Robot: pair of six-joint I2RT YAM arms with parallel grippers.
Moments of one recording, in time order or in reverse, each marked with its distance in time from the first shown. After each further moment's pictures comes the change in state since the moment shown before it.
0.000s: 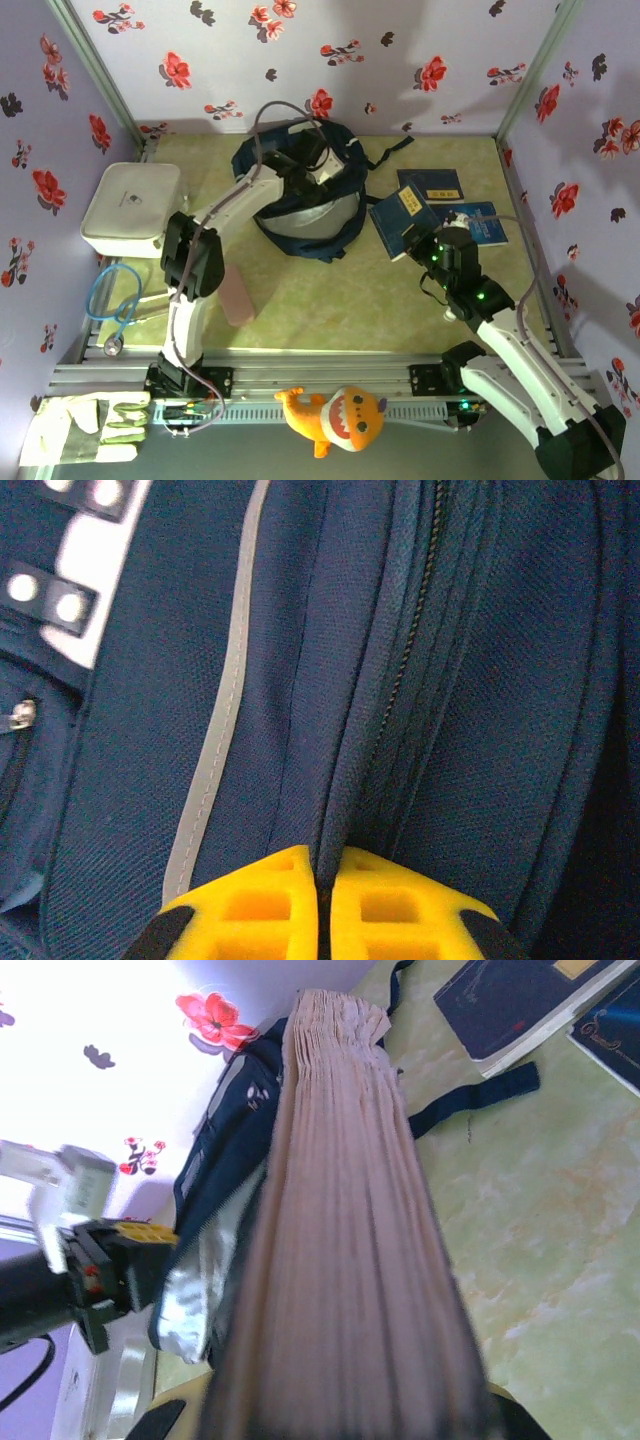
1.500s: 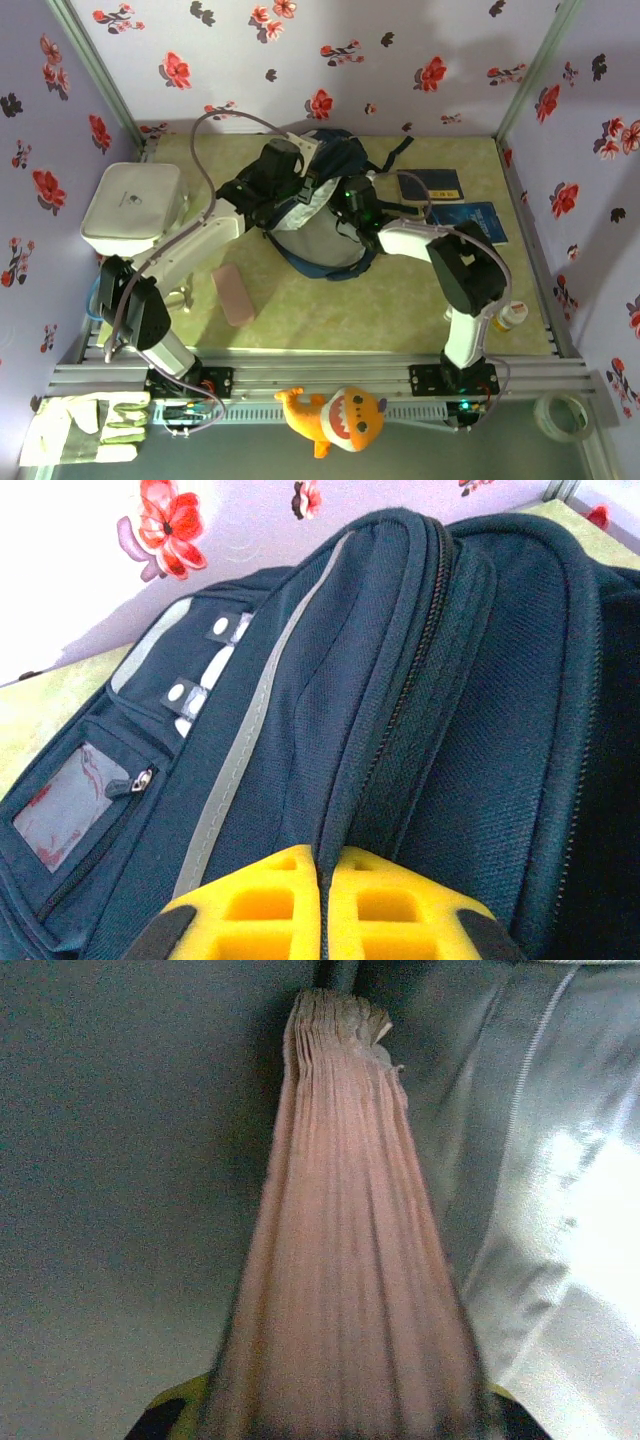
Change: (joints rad) left arm -0.043 -0.451 -0.455 0.437 -0.075 -0.376; right arm 0.185 1.148 0.488 0.739 -0.023 0.294
